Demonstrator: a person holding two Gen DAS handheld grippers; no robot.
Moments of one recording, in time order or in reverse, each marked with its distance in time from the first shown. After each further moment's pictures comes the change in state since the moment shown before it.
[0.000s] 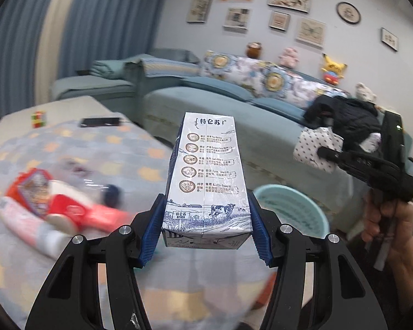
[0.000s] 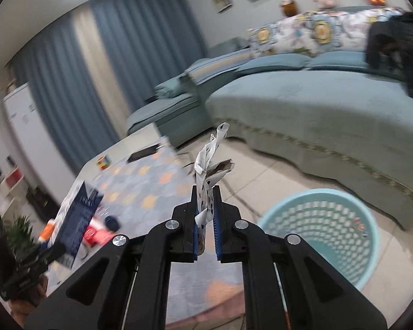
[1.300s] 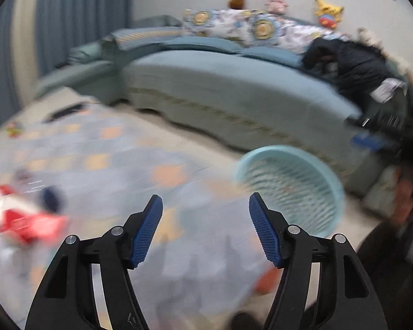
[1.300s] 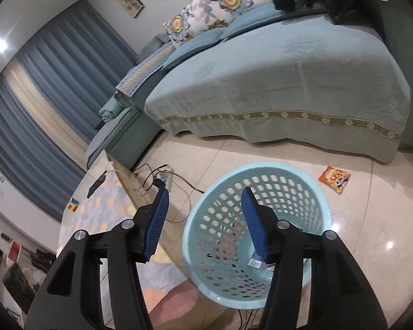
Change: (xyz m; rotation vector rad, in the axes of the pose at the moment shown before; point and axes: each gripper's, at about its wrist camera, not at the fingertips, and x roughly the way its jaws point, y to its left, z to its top) left arm 0.087 -0.065 -0.014 0.170 0.205 0.166; right arm -0.005 -0.141 -0.009 0.357 0.057 -0.135
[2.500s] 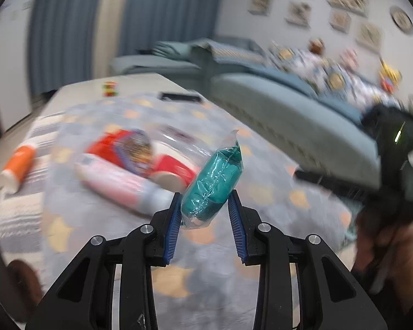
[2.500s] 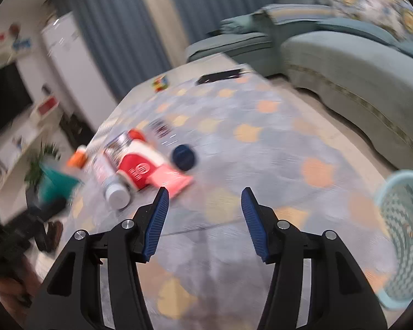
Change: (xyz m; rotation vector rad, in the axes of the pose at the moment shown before) left arm -0.128 0.175 -0.069 -0.360 -0.123 0.157; right arm 0.092 0.280 -0.178 -0.642 0.315 0.319
